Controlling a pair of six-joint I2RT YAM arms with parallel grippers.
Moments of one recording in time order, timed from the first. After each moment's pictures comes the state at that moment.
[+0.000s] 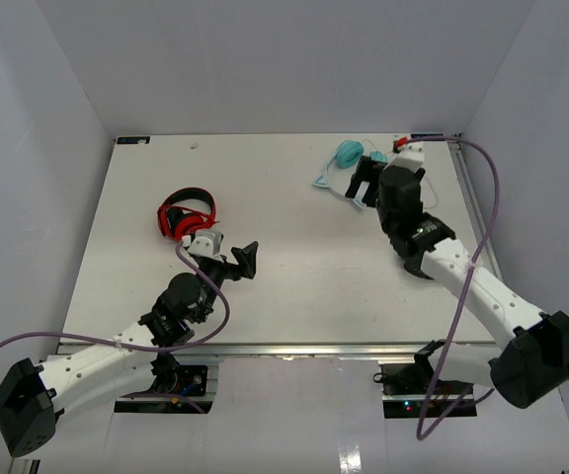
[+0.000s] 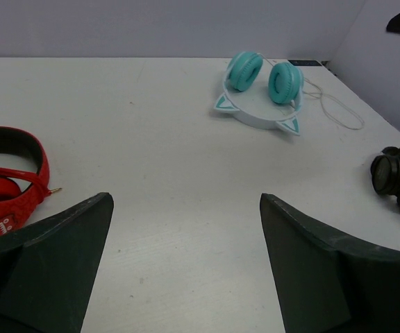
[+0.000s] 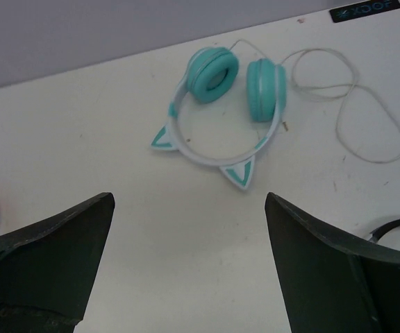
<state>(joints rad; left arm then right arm) -0.87 0.76 0.30 0.53 -0.52 -0.15 0.56 1.20 1.00 -0.10 0.49 0.37</state>
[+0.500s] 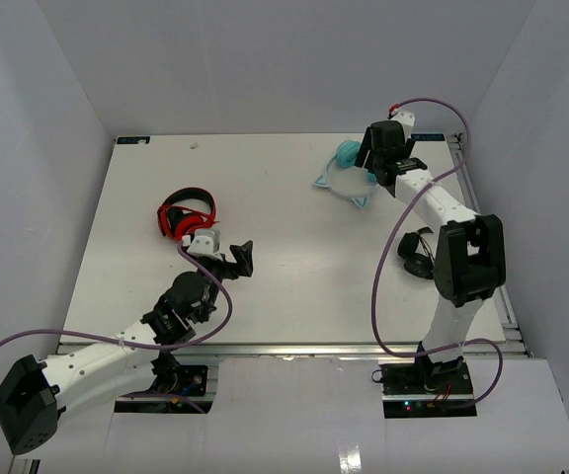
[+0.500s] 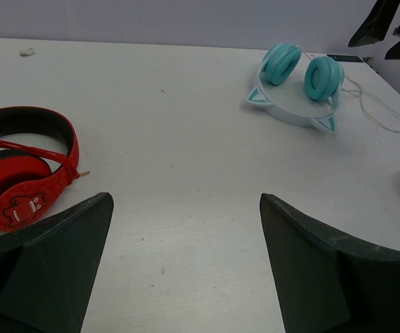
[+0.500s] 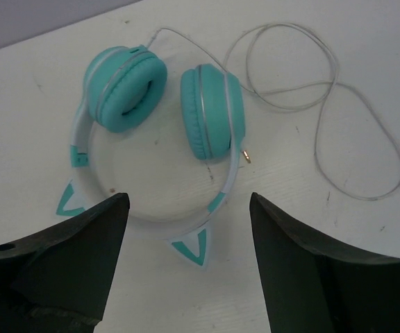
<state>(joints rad) -0.87 0.78 0.30 0.51 -0.62 -0.16 0.30 1.84 1.49 -0.22 0.39 0.38</state>
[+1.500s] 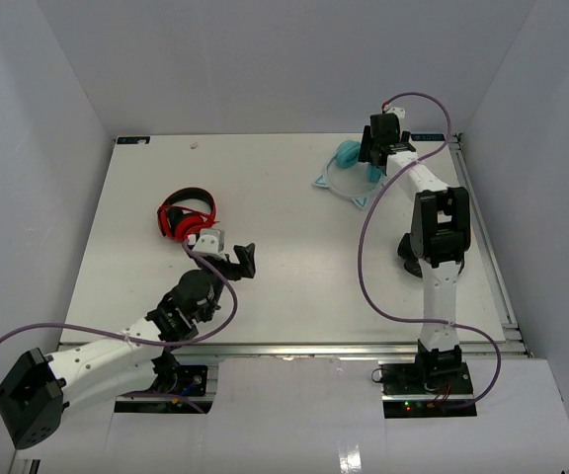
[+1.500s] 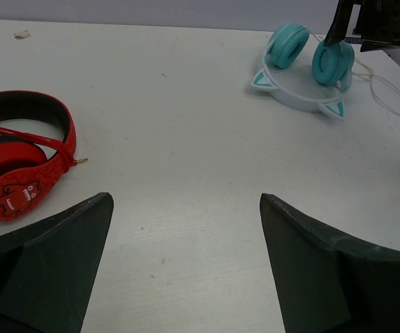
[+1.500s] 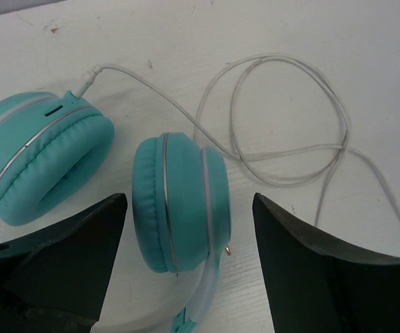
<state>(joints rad) -0.87 0.83 0.30 0.51 -0.62 -0.18 0.20 2.29 1.92 -0.30 0.36 0.22</state>
